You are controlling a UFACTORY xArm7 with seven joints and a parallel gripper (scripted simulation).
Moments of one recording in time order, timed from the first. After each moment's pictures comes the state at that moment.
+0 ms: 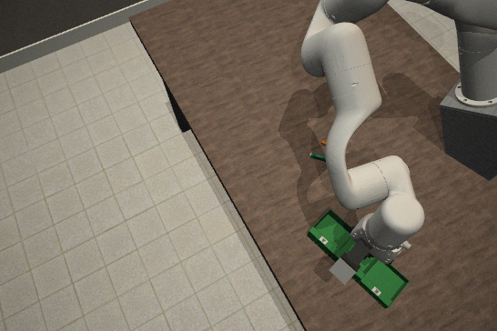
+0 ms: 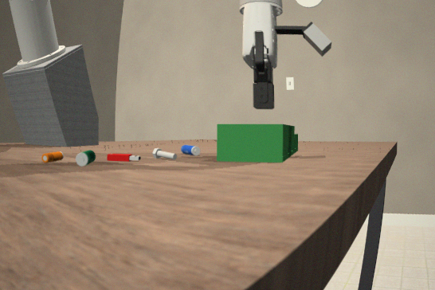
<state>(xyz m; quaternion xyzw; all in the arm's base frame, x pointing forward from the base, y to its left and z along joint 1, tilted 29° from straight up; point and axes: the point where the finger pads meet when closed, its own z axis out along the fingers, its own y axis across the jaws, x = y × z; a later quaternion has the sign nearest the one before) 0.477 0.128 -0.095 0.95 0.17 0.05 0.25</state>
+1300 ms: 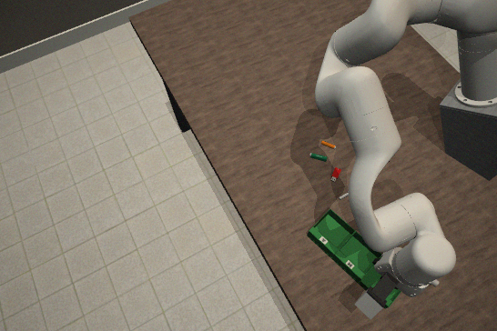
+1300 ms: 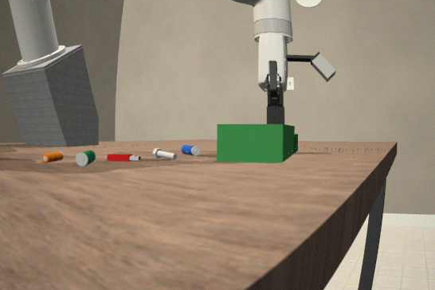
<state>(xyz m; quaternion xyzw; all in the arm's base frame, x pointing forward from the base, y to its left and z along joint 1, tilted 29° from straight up) 0.471 0.185 -0.162 0.95 0.17 0.05 0.25</state>
